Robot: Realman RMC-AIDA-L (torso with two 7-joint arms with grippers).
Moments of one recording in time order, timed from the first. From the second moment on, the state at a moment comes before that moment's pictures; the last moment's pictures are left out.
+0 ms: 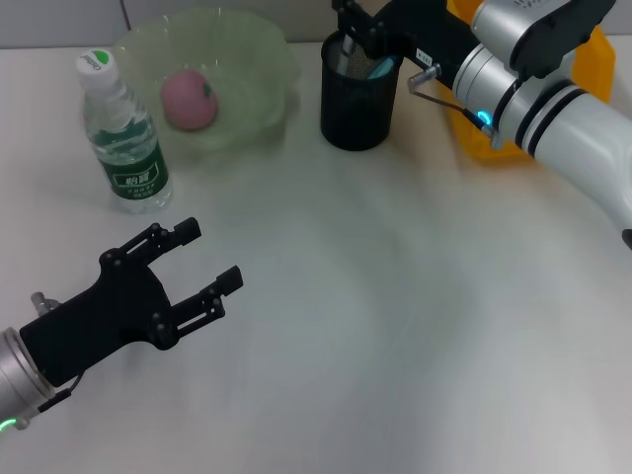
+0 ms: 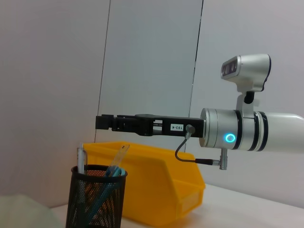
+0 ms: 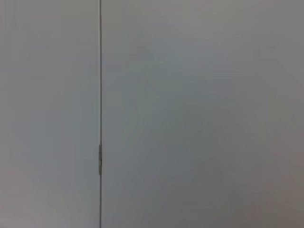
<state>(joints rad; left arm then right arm) -0.28 -2.06 0.92 0.23 1.42 1.58 -0.69 0.96 2.09 -0.34 0.11 -1.37 -0.93 0.38</state>
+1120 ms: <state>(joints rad) -0.30 -2.06 0.93 0.24 1.42 1.60 -0.70 0.89 2.08 -0.35 0.05 -1.43 -1.06 0.67</state>
